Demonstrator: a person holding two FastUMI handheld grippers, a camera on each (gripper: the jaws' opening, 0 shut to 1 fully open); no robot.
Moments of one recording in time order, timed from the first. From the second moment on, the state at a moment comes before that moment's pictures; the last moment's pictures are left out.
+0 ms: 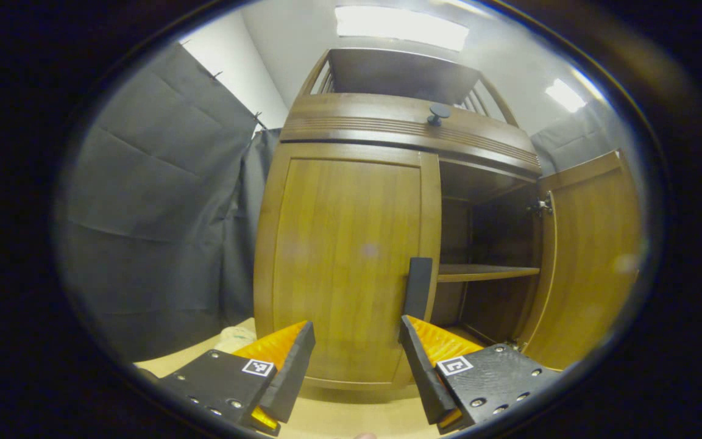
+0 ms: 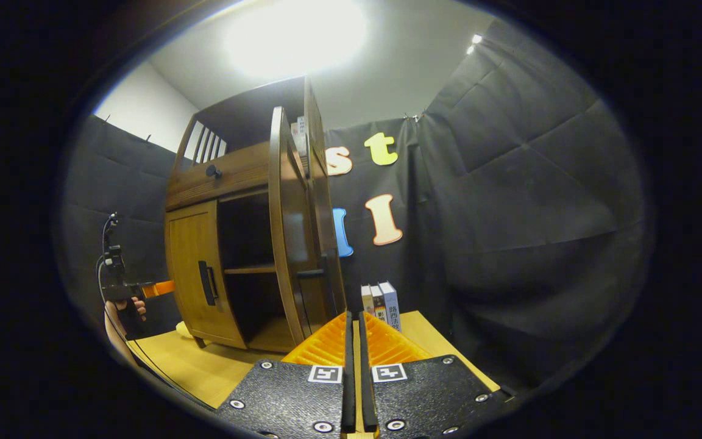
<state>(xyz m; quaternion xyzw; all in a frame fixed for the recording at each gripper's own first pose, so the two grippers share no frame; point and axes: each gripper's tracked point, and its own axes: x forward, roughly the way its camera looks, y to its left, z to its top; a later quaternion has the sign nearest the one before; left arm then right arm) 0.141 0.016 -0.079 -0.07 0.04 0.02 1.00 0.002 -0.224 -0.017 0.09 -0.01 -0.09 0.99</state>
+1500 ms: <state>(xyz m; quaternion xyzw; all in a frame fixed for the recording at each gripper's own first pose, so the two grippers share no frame) 0.137 -0.008 -0.069 -0.11 0.03 -0.07 0.99 0.187 -0.042 0.033 0.00 0.00 -0.01 1.00</state>
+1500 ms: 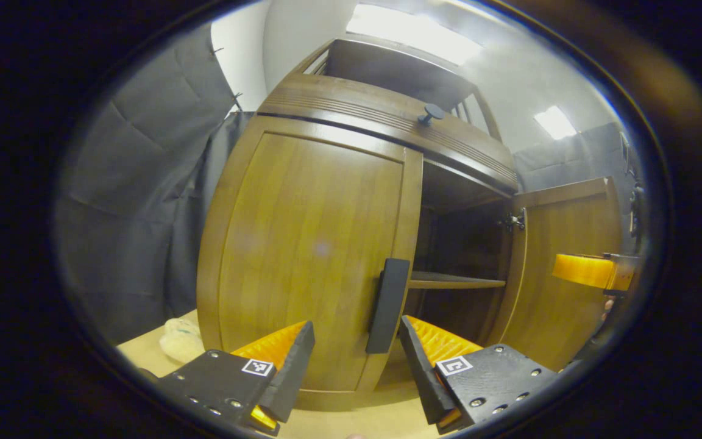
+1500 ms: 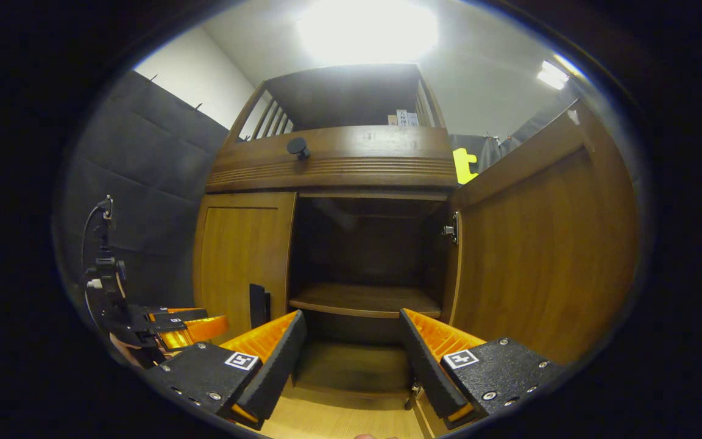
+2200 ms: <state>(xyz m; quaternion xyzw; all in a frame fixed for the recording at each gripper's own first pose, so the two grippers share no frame) 0.161 -0.022 -0.079 -0.11 0.05 -0.10 0.99 0.204 -0.049 0.001 -0.04 0.04 -0.02 1.00</state>
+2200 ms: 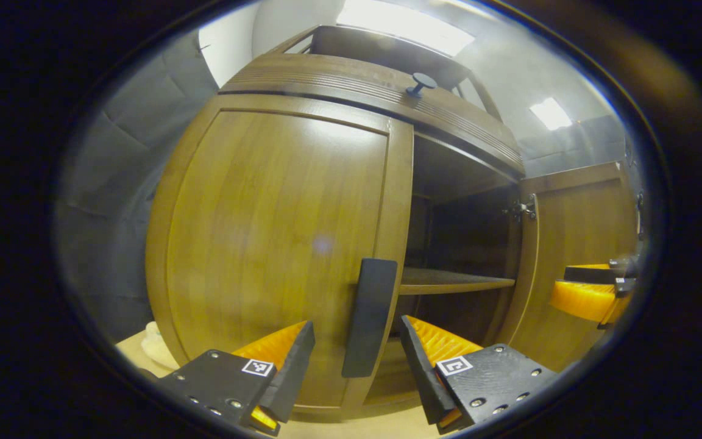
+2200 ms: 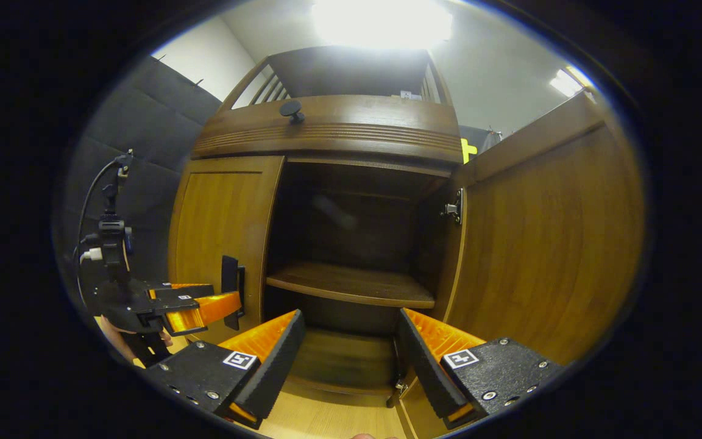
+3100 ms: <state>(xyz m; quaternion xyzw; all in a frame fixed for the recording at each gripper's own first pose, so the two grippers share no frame) 0.173 -0.022 -0.100 -0.07 0.09 -0.07 0.99 0.204 -0.050 -0.015 -0.01 0.05 0.00 1.00</state>
